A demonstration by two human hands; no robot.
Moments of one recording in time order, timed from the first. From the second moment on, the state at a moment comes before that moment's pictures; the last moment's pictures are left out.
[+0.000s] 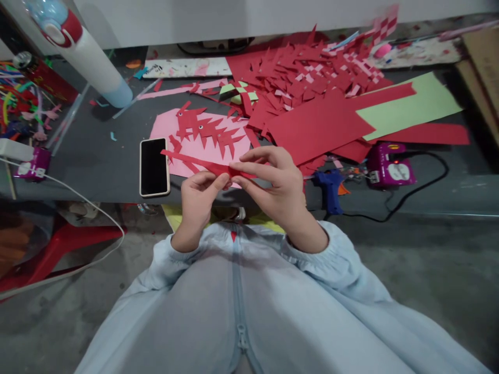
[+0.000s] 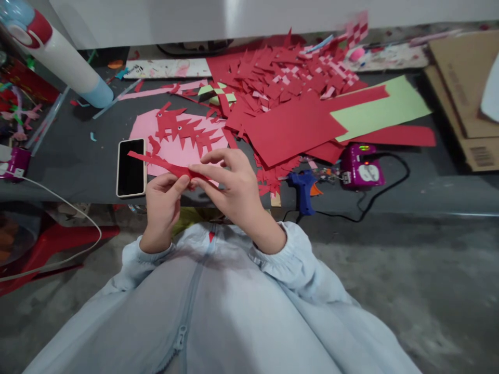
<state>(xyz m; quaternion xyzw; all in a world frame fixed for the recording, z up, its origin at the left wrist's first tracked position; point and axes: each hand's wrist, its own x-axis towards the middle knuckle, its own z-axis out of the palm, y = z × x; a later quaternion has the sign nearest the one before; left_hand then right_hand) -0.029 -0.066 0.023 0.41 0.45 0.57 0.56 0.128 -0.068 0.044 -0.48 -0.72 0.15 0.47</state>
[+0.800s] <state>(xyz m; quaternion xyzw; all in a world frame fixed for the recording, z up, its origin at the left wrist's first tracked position) -0.035 -0.067 0.023 0.46 0.42 0.59 0.52 0.128 -0.070 0.048 -0.40 -0.69 0.34 0.49</state>
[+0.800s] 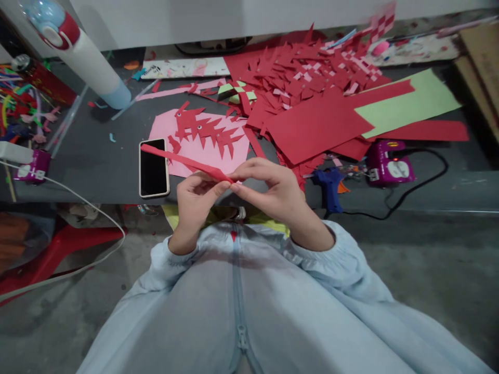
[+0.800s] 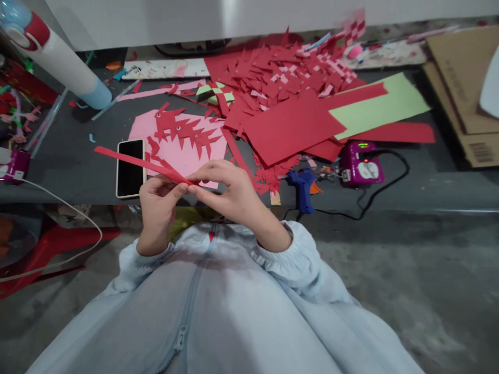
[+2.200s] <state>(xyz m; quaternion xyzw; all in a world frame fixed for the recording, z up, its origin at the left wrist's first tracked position) -0.042 -0.057 0.031 0.46 0.49 0.53 0.52 0.115 -0.066 0.041 -0.44 -0.58 0.54 0.43</state>
